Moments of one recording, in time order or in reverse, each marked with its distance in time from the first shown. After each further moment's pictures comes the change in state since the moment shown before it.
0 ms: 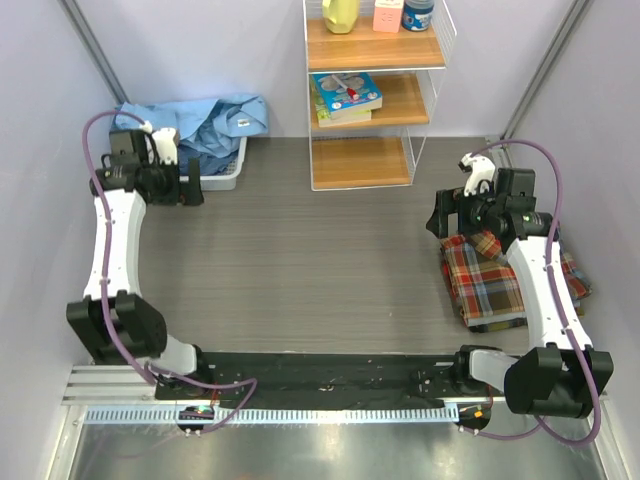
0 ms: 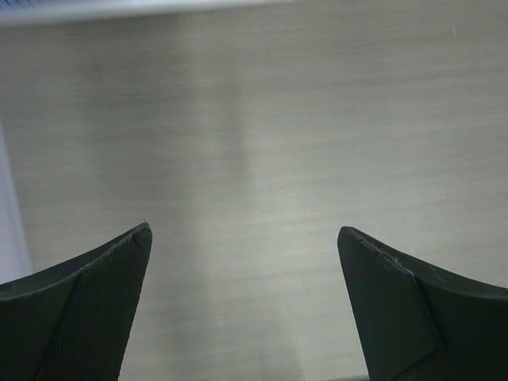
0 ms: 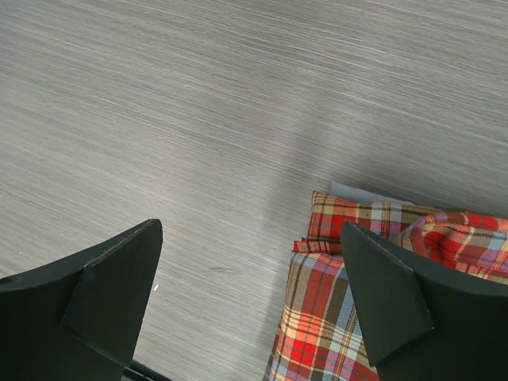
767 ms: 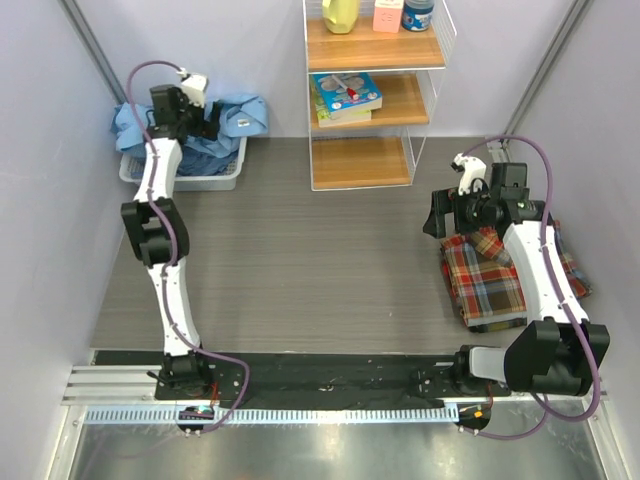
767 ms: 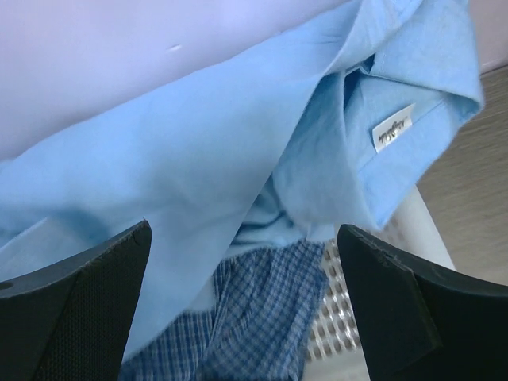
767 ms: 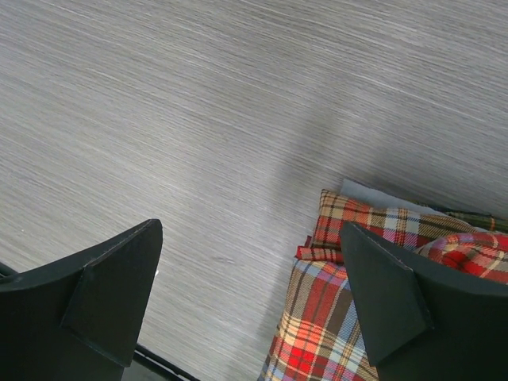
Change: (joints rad) left arm -0.050 0.918 0.811 0.554 0.063 0.154; right arm 0.000 0.110 0.045 -0.054 -0.043 -0.050
